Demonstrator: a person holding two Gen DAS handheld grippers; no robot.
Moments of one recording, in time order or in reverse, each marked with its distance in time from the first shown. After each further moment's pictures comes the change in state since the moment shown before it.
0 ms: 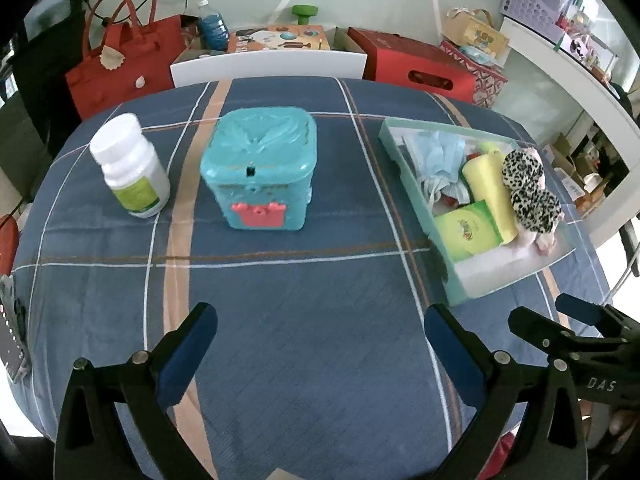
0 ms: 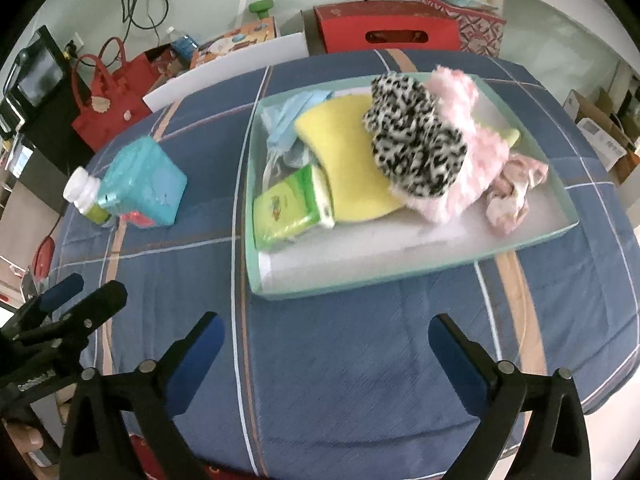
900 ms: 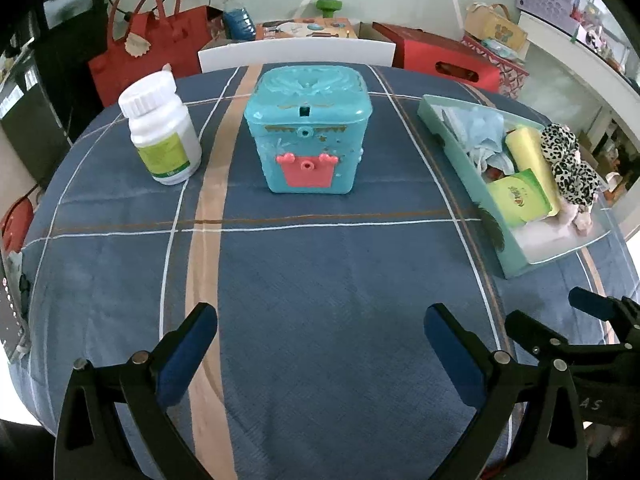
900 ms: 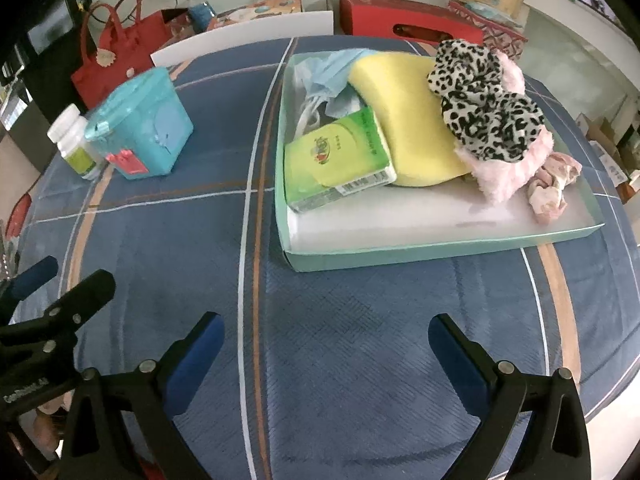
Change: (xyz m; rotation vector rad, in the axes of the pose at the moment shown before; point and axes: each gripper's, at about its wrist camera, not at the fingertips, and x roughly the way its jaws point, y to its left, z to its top) left arm 0.024 0.024 -0.032 -0.012 -0.026 0.085; right arm 0.052 0.045 -0.026 -0.103 0.000 -0.089
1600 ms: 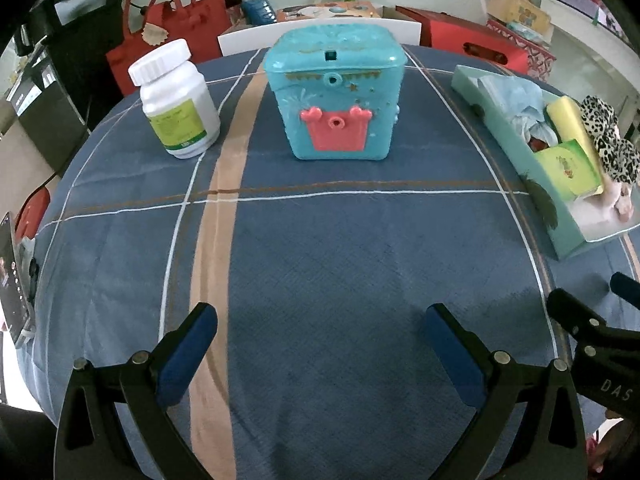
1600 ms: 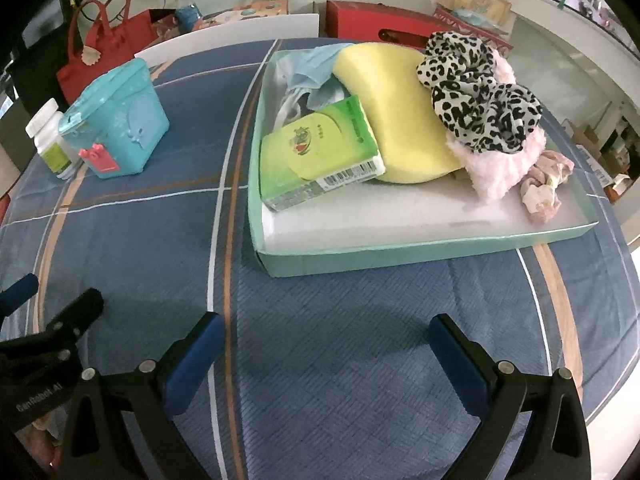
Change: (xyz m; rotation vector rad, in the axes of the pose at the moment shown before) left arm 0.027 -0.004 -0.019 0.004 0.019 0.123; right arm 0.017 -0.002 -0.006 0.004 -0.056 -0.083
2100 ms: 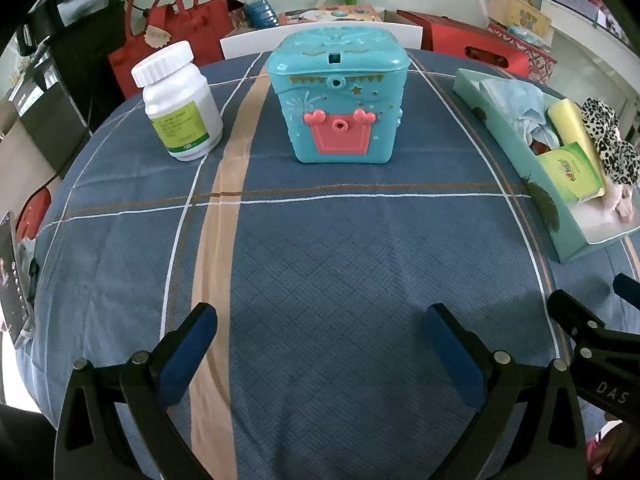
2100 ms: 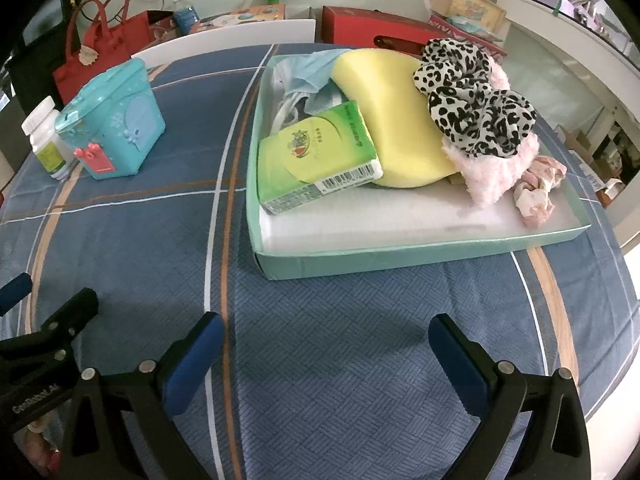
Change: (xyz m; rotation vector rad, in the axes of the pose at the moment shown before) left arm 0.001 0.001 0.000 -0.005 -0.016 0.002; right arm -0.004 0.005 -0.001 -0.008 -0.016 -0.030
